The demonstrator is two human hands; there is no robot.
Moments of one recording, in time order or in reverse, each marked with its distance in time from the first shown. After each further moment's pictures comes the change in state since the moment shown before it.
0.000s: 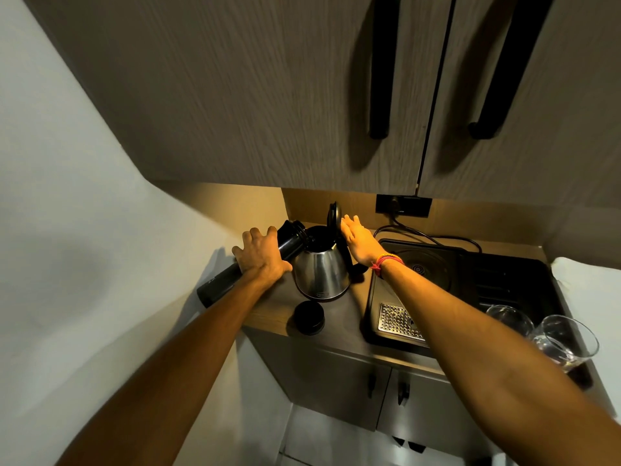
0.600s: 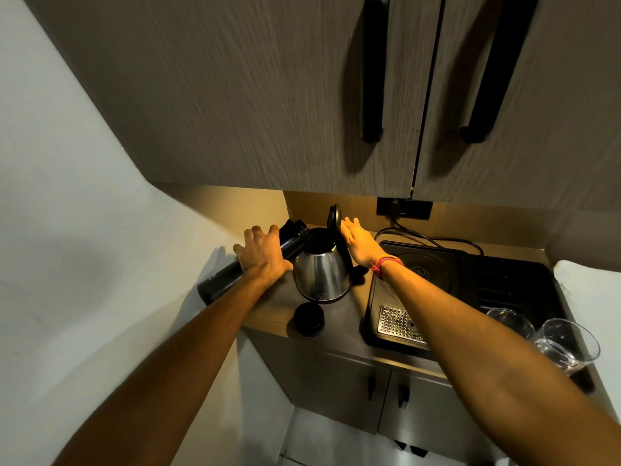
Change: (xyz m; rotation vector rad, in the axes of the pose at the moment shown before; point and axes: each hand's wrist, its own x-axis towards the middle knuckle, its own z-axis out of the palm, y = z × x) left_hand -0.004 0.006 -0.010 0.053 0.025 0.007; right_hand -0.002 -0.002 -0.003 0.044 0.001 0.045
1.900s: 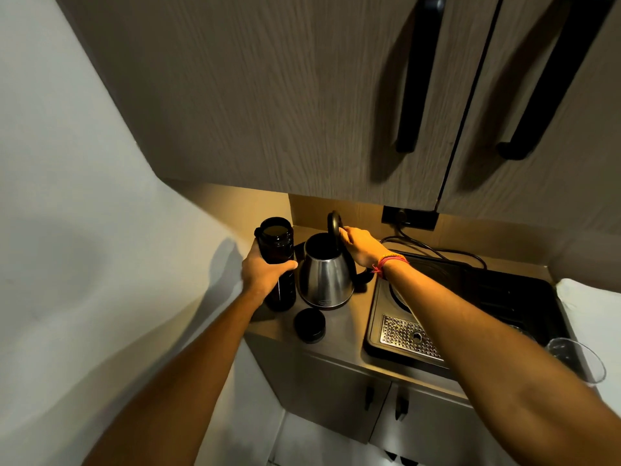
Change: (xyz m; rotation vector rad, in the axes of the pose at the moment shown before) left_hand 0.000 -0.026 0.058 -1.142 0.115 -0.210; right_hand 0.003 -0.004 -0.010 -0.089 -0.068 -0.017
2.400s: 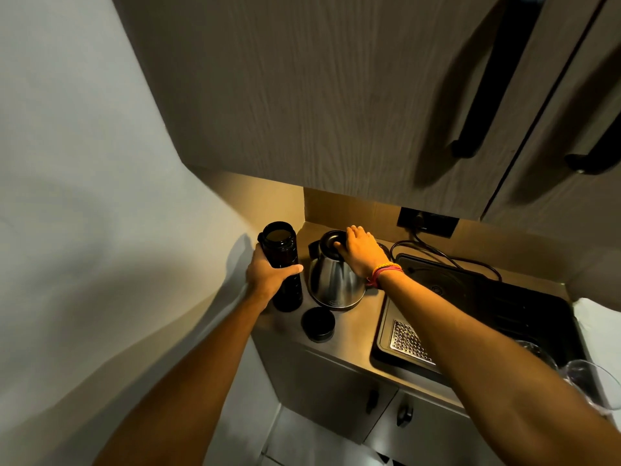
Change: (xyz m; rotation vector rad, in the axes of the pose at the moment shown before) left_hand 0.009 -0.035 -0.008 -0.045 -0.002 -0.027; right_hand 0.042 -0.013 0.043 -0.426 0.117 -0.074
